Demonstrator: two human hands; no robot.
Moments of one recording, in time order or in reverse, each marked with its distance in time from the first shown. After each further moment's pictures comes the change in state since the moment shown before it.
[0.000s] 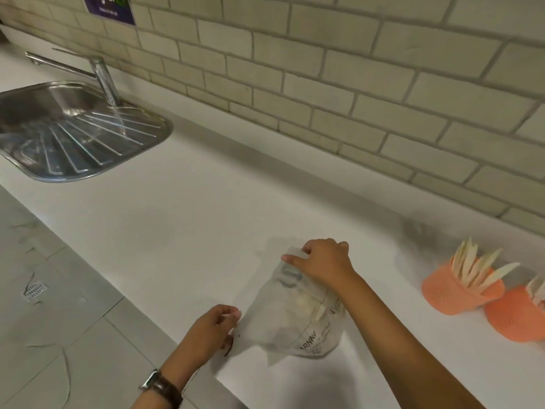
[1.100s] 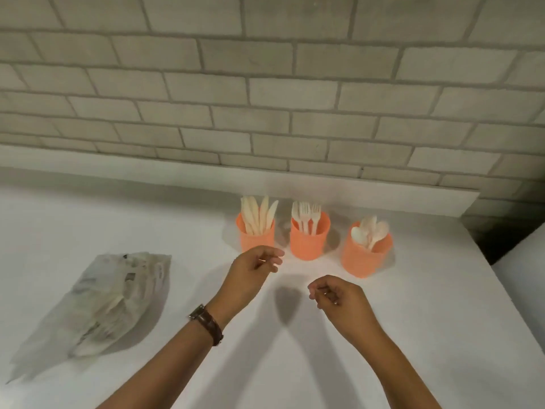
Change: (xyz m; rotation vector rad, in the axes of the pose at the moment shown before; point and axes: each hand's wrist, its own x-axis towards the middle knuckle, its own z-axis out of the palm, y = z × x) left_hand -0.086 0.176 0.358 0.070 -0.318 0.590; right_hand -0.275 0.334 -0.039 0.810 0.358 0.251
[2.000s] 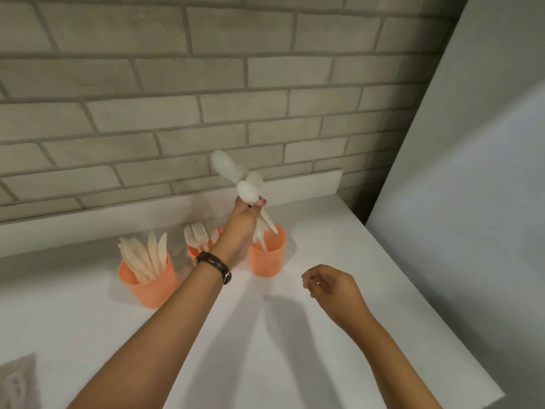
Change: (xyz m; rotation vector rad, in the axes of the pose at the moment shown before) left_hand 0.116 0.095 0.151 -0.415 -0.304 0.112; right_hand -0.035 0.037 -0.101 -0.047 0.435 0.204
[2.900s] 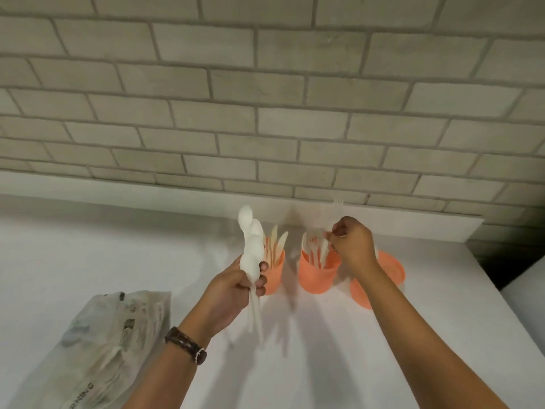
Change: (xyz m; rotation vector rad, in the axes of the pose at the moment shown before) left_hand -0.143 0.012 -0.193 -0.344 0.021 -0.111; right_hand 0.123 -0.129 0.135 0.032 -0.029 -0.201
